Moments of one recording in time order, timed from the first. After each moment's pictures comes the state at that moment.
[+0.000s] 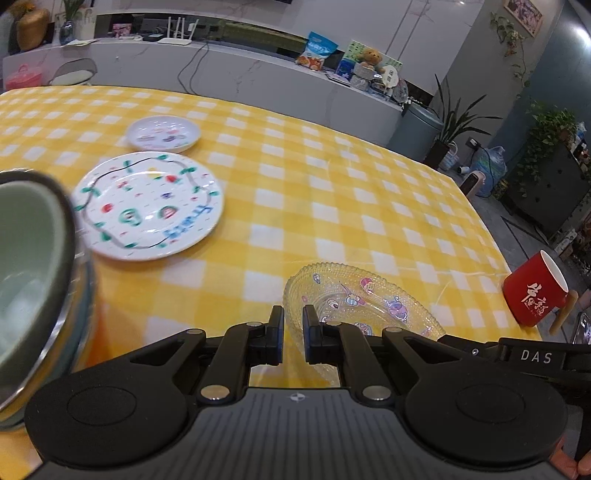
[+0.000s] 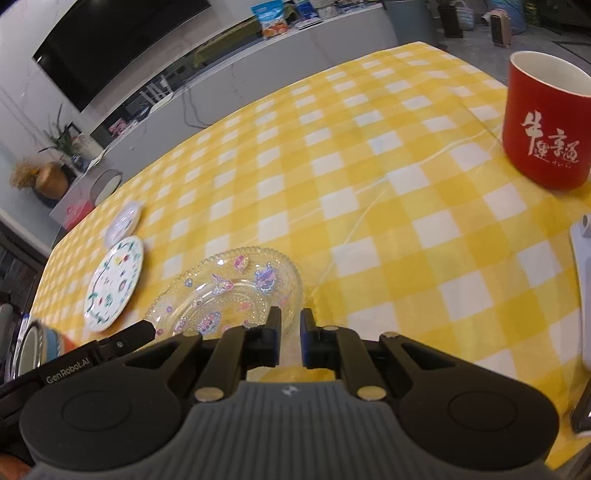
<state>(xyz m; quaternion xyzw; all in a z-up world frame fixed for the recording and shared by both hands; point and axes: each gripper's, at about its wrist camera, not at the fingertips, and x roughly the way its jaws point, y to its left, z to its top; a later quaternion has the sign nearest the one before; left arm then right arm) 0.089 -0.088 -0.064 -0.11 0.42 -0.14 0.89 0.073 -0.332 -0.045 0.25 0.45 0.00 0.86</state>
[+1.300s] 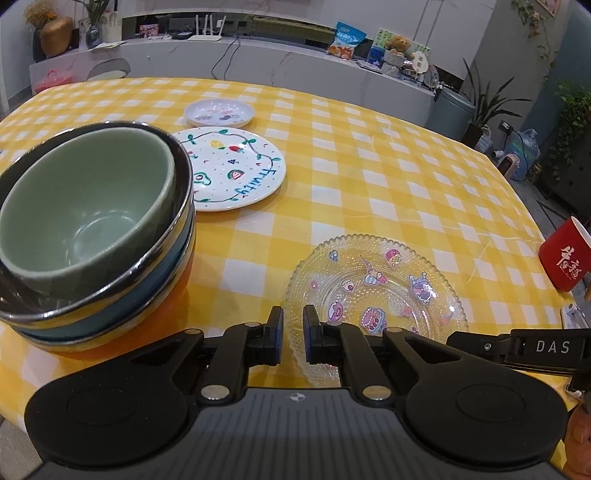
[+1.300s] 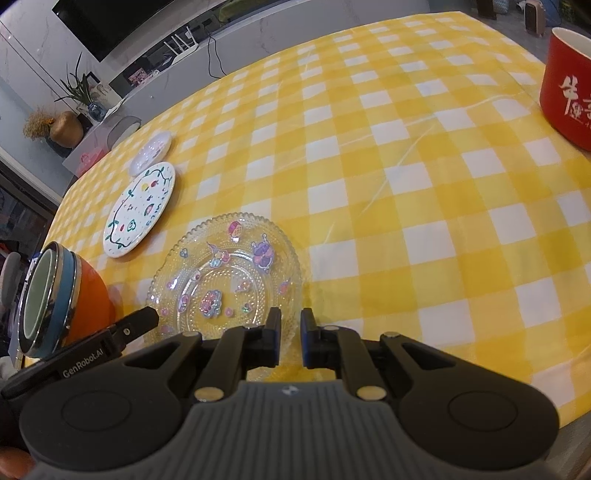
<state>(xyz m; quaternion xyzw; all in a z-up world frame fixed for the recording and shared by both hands) 0.052 -0.067 -0.072 -0.06 0.44 -0.09 0.89 0.061 -0.295 -0.058 0.23 0.50 0.05 0.83</state>
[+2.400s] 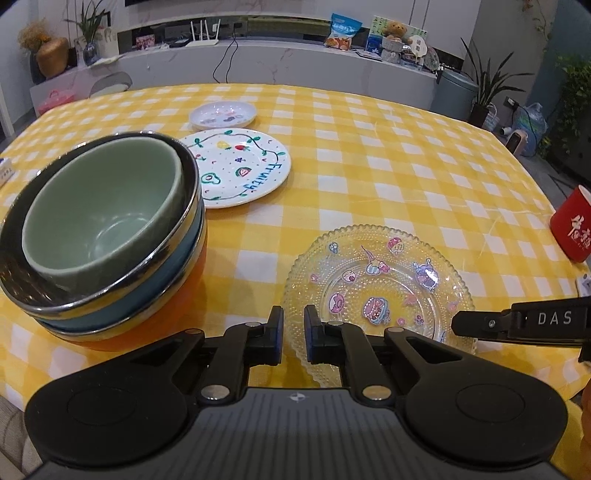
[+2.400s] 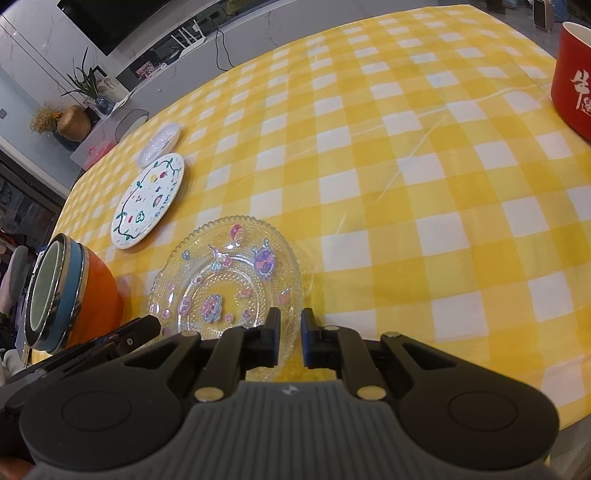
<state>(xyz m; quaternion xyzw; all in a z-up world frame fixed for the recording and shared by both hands) 0.042 -0.073 -0.067 -0.01 0.44 -0.08 0.89 0.060 -0.291 -0.058 0.23 0.51 0.06 0.83</state>
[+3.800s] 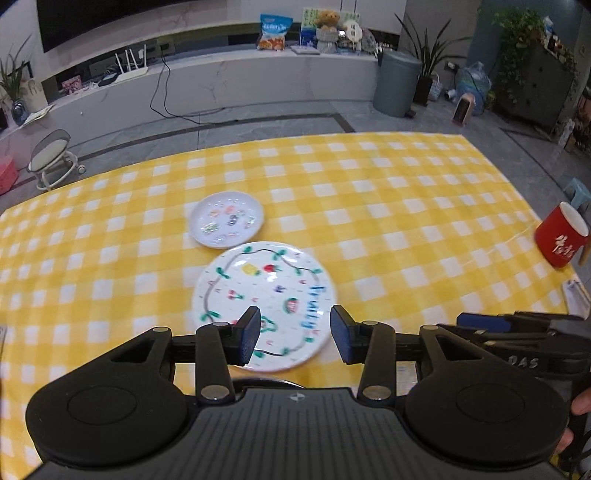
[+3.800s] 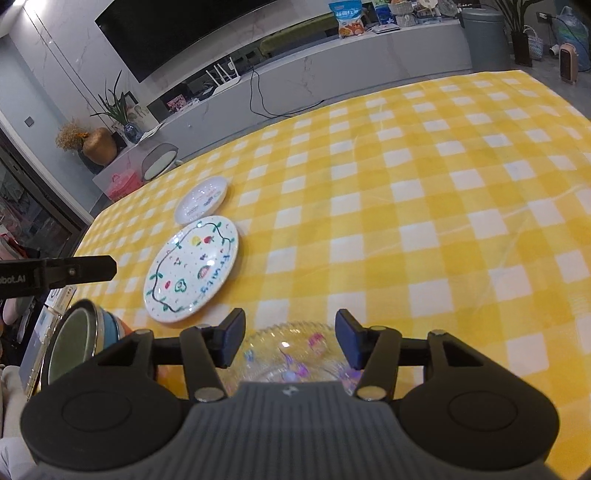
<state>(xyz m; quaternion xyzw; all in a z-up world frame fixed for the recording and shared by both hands) 0.170 -0.010 0.012 0.08 0.45 -0.20 0.86 0.126 -0.241 -0.036 0.22 0.43 0.08 0.87</state>
